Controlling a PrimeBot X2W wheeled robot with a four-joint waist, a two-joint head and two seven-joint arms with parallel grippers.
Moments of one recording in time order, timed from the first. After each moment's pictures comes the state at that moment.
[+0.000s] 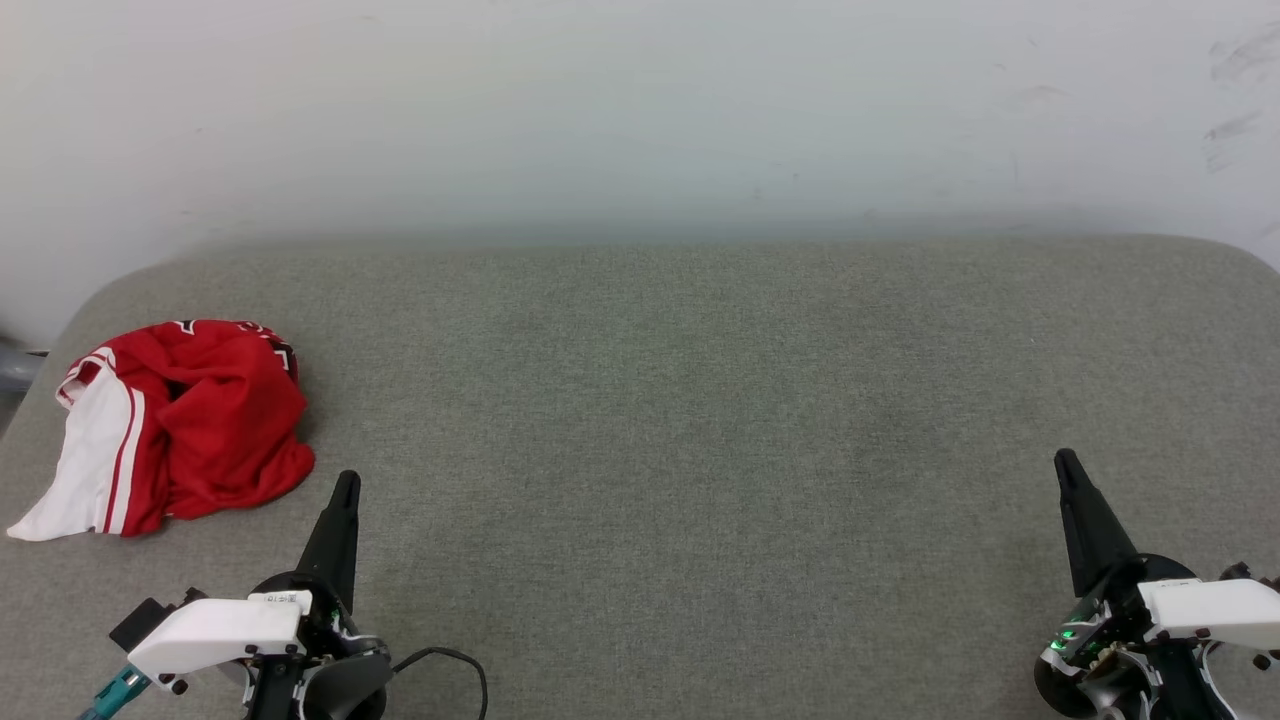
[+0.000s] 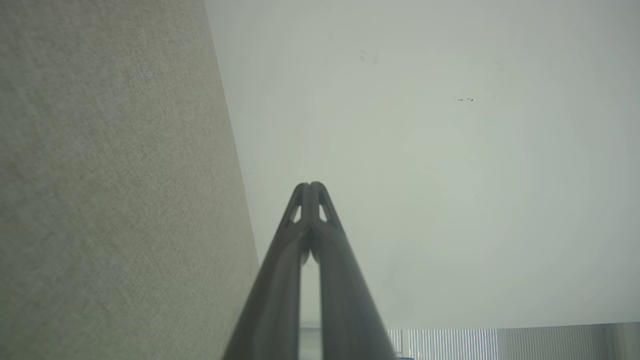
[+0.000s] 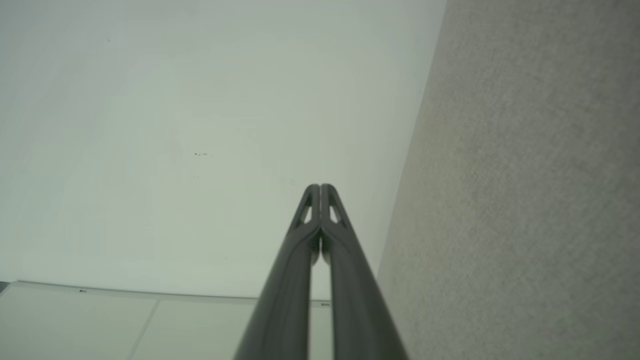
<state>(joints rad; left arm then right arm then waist) -0.11 0.05 0.11 0.25 -1.61 -0.13 0.11 -0.10 -0.05 -0.11 0.25 1.61 0.13 0.11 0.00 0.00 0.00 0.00</state>
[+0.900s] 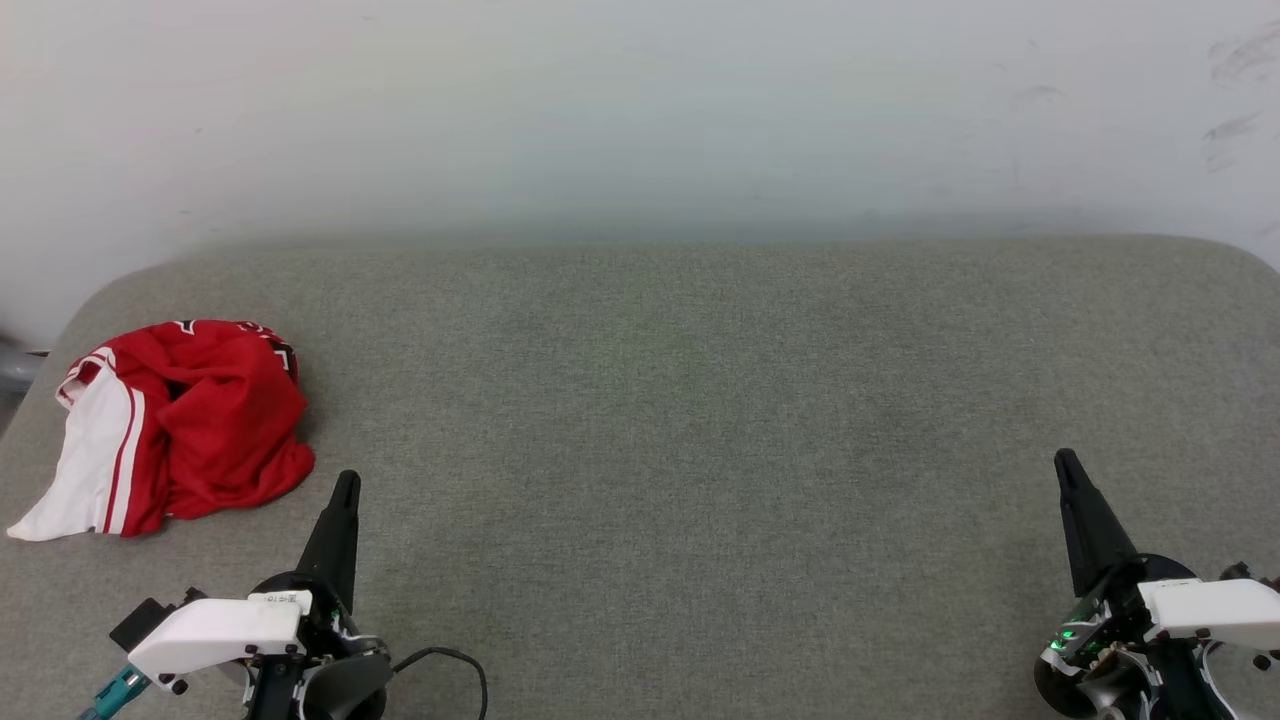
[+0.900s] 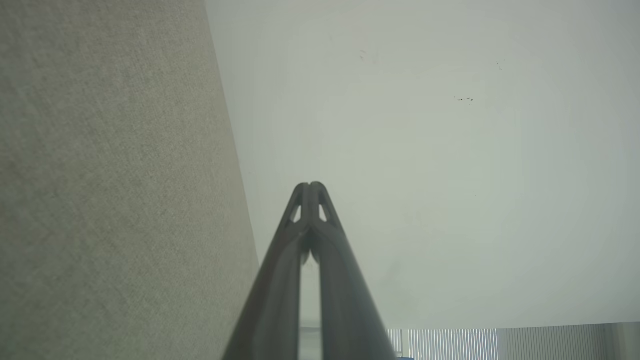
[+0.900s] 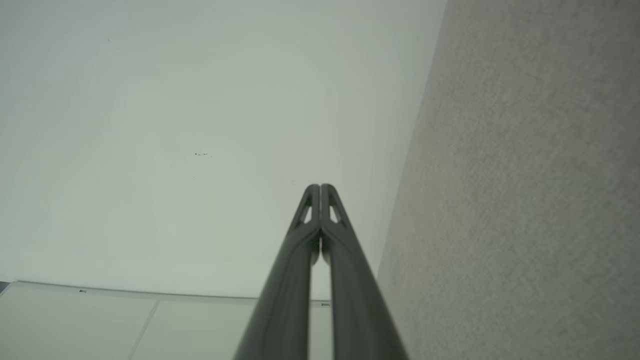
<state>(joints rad) -0.11 0.05 0.11 0.25 -1.61 -0.13 0.11 -0.10 -0.05 -0.11 0.25 1.61 0.13 0.11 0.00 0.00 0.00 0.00</state>
